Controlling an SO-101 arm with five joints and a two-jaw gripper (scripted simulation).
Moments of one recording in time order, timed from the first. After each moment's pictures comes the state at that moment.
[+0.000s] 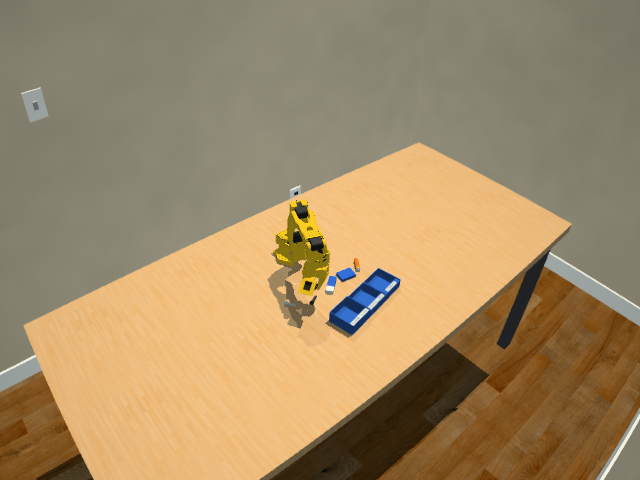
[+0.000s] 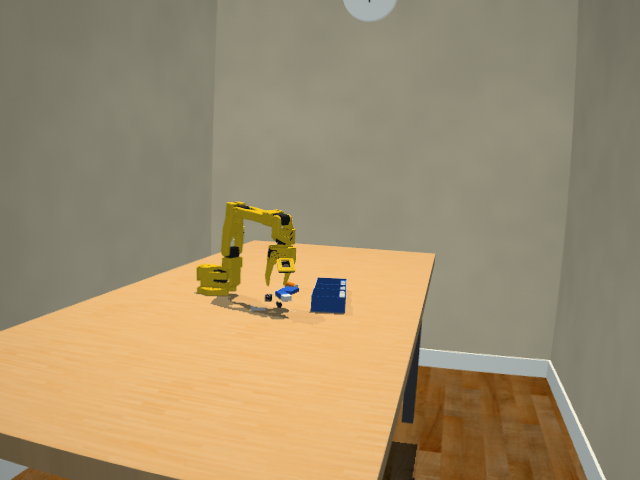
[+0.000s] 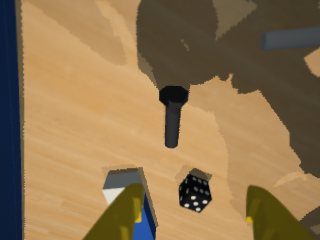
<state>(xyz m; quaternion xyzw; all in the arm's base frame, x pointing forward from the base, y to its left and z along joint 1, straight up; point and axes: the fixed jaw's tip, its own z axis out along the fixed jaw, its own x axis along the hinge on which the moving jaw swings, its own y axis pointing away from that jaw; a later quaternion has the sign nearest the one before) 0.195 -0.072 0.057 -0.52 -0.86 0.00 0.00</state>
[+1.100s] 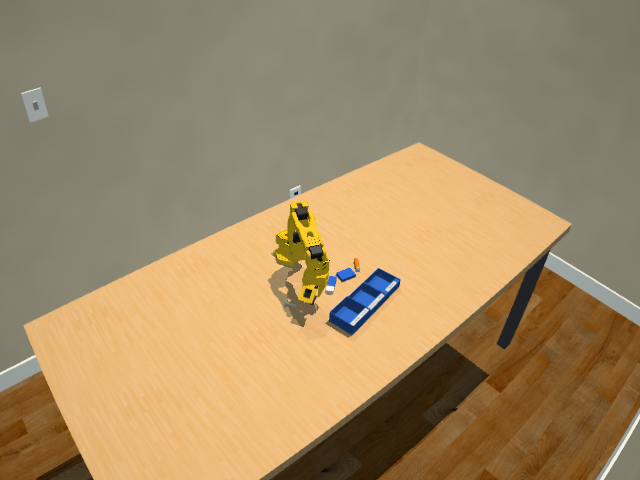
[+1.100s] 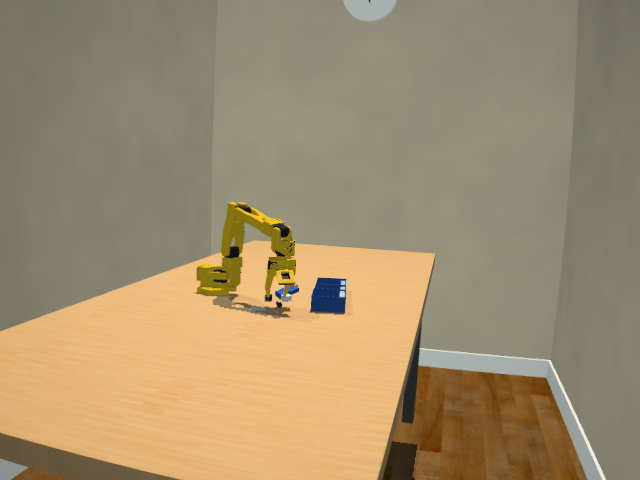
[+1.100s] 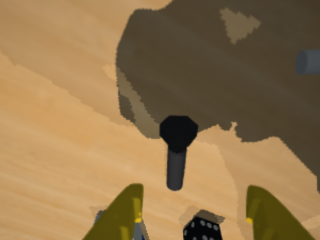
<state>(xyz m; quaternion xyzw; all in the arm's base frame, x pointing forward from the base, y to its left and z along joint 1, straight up) 0.196 -0.073 0.028 -0.52 -0.86 0.00 0.00</state>
